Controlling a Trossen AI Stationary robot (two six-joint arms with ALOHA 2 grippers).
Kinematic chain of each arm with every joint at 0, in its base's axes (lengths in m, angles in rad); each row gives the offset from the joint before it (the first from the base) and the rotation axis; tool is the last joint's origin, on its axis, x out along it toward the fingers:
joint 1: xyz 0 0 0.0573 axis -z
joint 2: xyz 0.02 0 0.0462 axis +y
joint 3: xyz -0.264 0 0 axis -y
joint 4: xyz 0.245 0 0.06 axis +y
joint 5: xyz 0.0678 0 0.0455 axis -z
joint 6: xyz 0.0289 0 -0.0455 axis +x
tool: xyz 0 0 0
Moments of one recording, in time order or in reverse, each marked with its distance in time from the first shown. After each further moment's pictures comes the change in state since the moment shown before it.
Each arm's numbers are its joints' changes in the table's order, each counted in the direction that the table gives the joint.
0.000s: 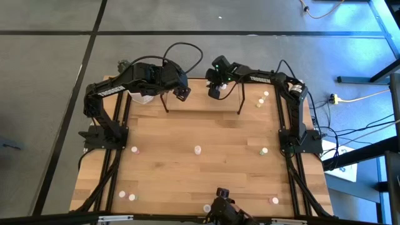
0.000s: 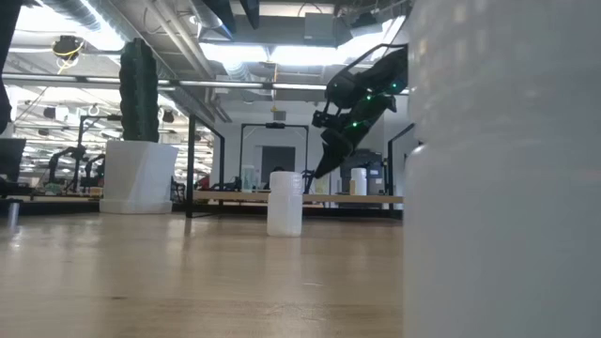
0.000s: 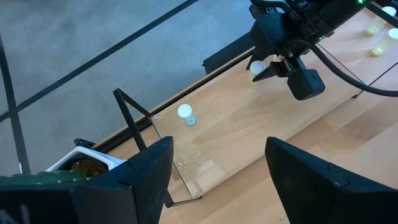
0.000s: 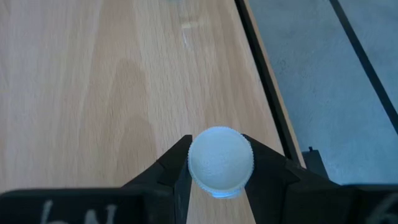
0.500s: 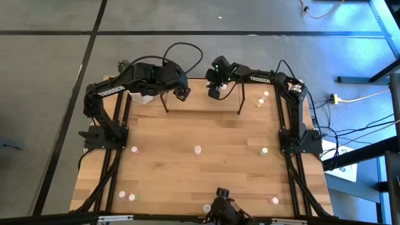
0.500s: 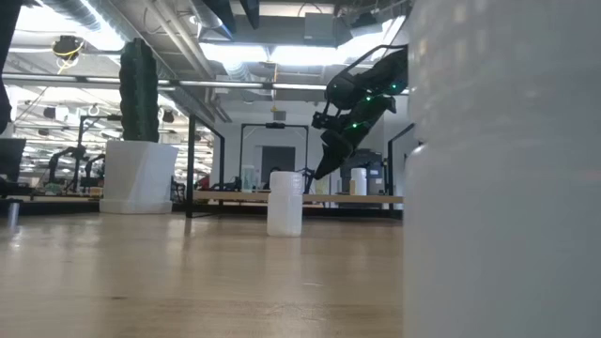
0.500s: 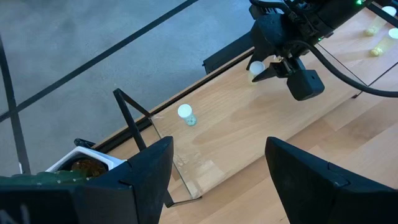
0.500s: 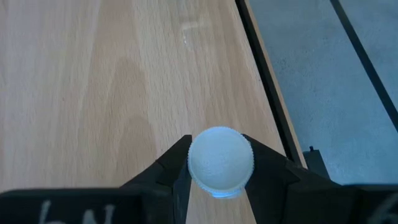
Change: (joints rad) left arm 0.000 0.000 0.000 0.000 0.000 0.001; right arm 0.000 0.004 0.000 -0.005 0.000 0.003
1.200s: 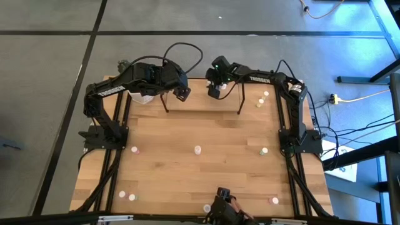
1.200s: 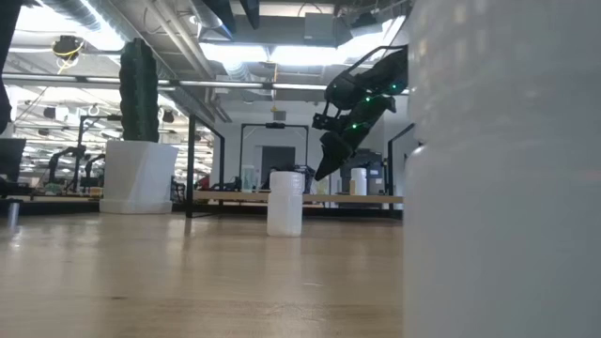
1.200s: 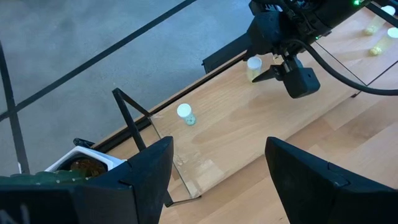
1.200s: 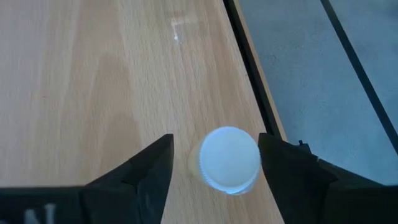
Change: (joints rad) left arm 0.000 0.000 0.000 0.000 0.004 0.000; right arm 0.000 0.000 0.000 -0.006 0.051 0.001
